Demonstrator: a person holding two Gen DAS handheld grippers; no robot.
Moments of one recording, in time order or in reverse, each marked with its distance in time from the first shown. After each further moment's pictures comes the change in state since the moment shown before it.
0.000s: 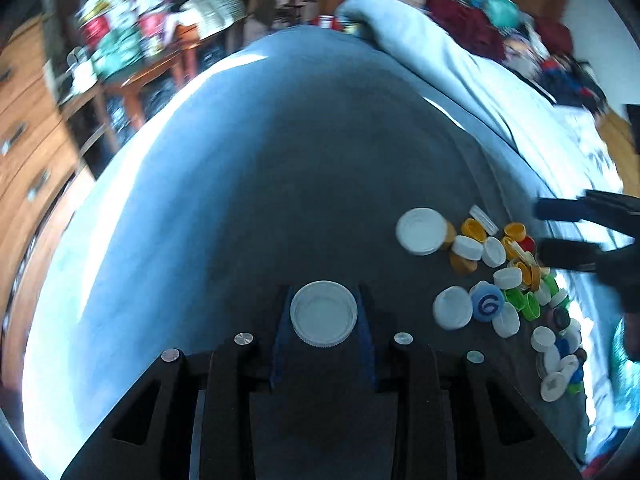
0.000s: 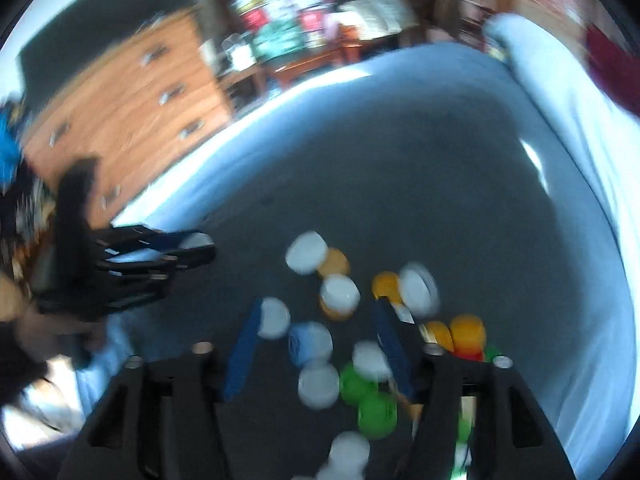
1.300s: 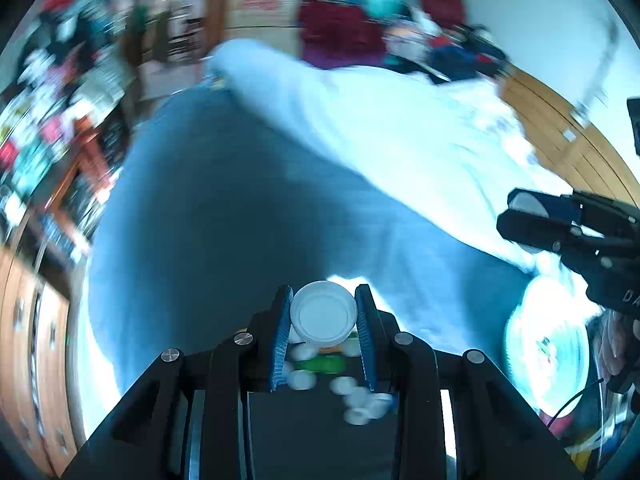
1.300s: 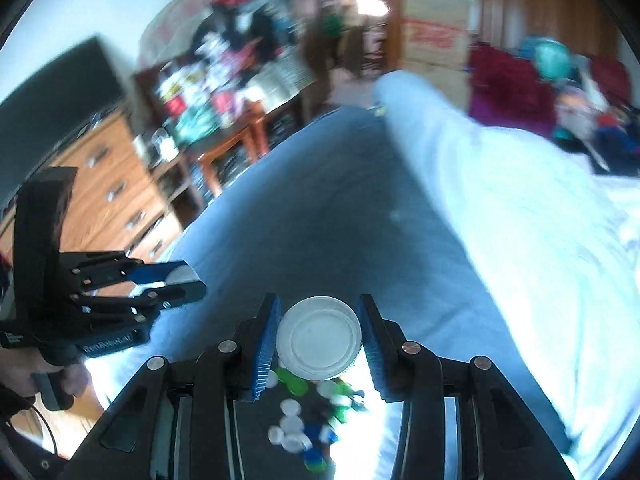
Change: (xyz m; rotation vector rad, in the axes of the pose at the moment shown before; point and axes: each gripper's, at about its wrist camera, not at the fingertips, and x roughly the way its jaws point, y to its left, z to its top) left arm -0.153 -0.225 0.134 0.347 0.013 -0.223; right arm -0.323 -0.052 0.001 0.398 -0.209 -0.317
